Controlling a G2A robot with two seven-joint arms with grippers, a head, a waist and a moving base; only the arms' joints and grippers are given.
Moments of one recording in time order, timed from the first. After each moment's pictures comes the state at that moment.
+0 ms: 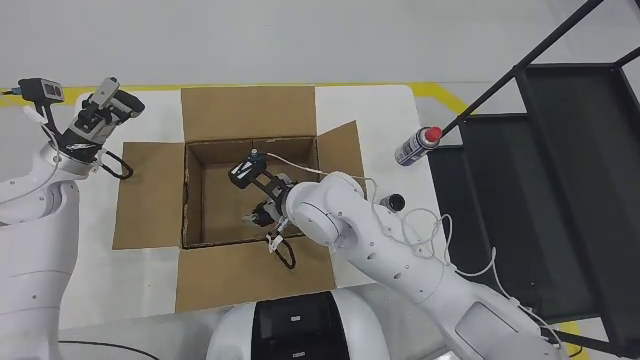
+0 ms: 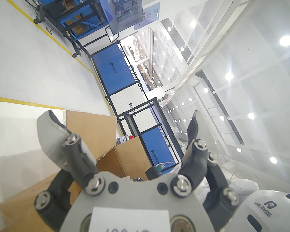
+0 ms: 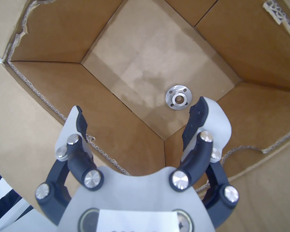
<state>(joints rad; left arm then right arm) 1.01 -1.05 -1.53 -1.15 -0.41 -0.60 -0.83 -0.99 -1.43 0.76 -1.67 -1.07 0.10 1.16</state>
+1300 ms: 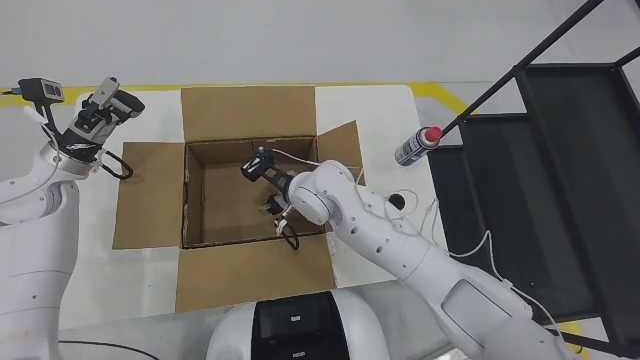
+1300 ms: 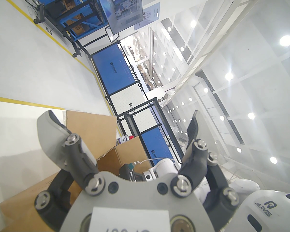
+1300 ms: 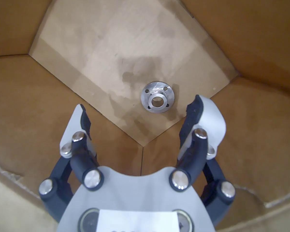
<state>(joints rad) 1.01 -1.05 -1.53 -1.15 -0.41 -0.60 -0.83 -0.86 -1.47 0.71 -1.33 -1.06 0.03 1.09</state>
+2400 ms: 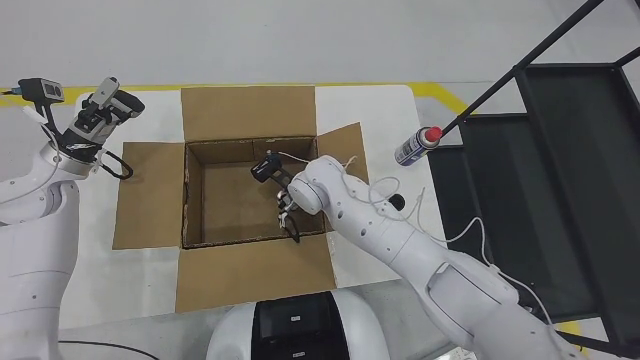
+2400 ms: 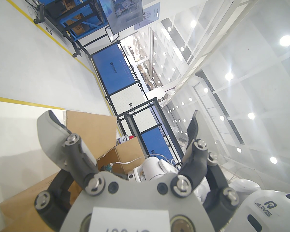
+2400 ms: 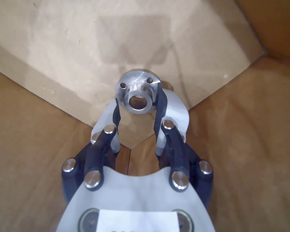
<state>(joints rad) 1.01 -1.05 -1.53 -1.15 -0.41 -0.60 -0.83 -0.78 -1.54 0.67 -1.06 -1.03 0.02 1.10</state>
